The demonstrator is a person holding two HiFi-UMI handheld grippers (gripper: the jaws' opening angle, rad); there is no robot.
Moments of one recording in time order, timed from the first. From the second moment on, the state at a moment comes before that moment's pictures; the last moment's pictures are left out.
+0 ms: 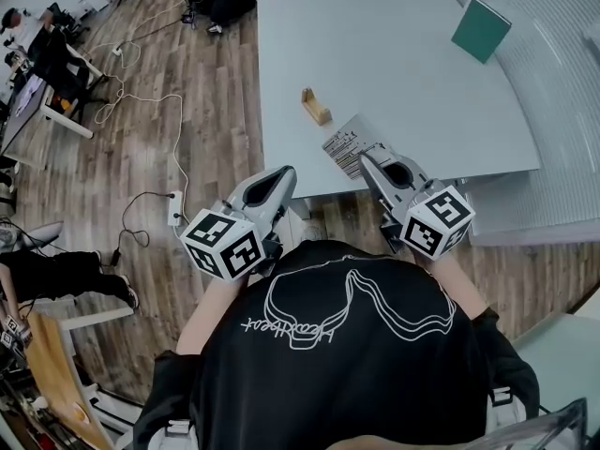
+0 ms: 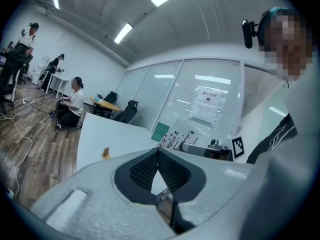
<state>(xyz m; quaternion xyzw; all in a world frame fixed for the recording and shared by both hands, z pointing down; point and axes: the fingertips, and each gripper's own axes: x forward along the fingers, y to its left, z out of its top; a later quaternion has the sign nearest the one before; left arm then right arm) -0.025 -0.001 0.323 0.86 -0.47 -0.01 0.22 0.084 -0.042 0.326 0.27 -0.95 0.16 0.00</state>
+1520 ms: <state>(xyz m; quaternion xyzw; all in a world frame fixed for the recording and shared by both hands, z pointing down) 0.018 0.028 0.323 0.86 -0.46 0.00 0.21 0.117 -0.012 0.321 0.27 -0.95 0.15 -0.01</state>
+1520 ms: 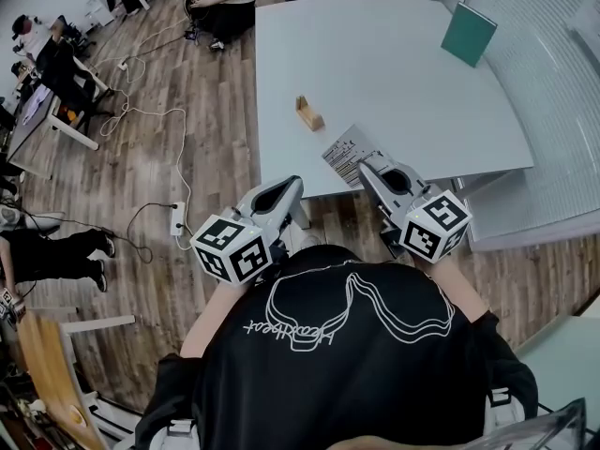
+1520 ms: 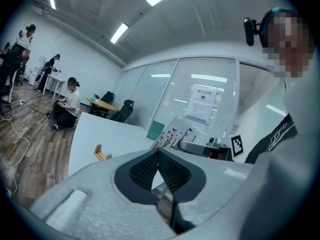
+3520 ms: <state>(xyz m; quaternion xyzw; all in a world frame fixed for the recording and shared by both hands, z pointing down) -0.088 -0.173 0.403 0.86 -0.38 0.04 0.34 0.016 -0.240 0.396 0.37 -0.91 0.19 0.05</state>
